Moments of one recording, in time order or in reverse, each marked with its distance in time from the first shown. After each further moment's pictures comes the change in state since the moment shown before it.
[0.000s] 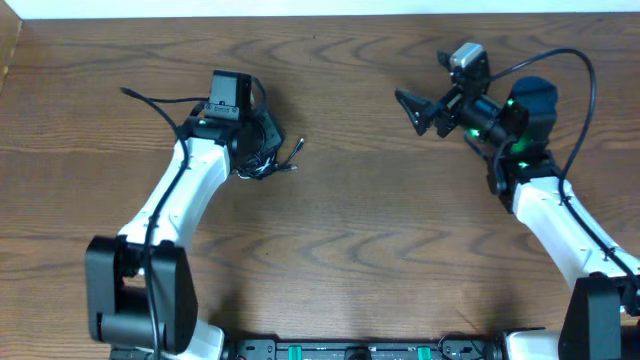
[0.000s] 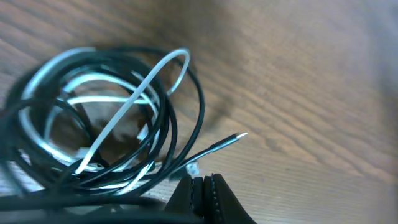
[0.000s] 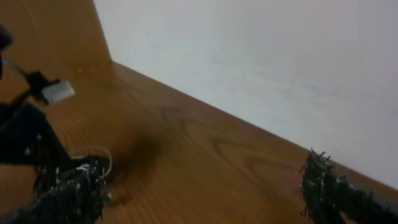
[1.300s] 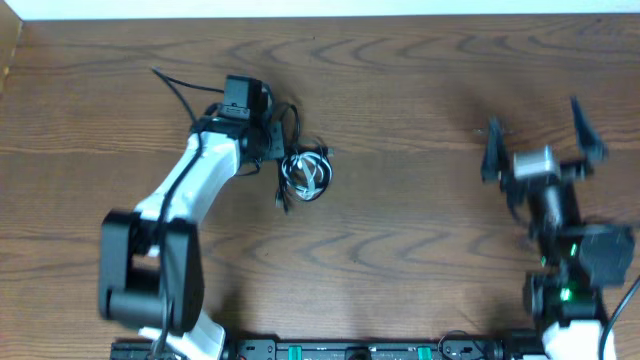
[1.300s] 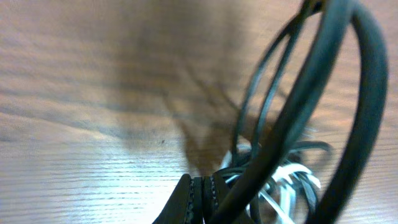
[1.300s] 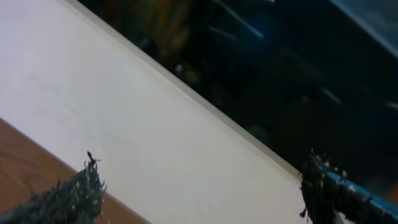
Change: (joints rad) left arm -0.013 0.072 0.000 0.041 -0.036 0.348; right arm -0.095 -0.766 -0.408 0.091 0.462 -0.573
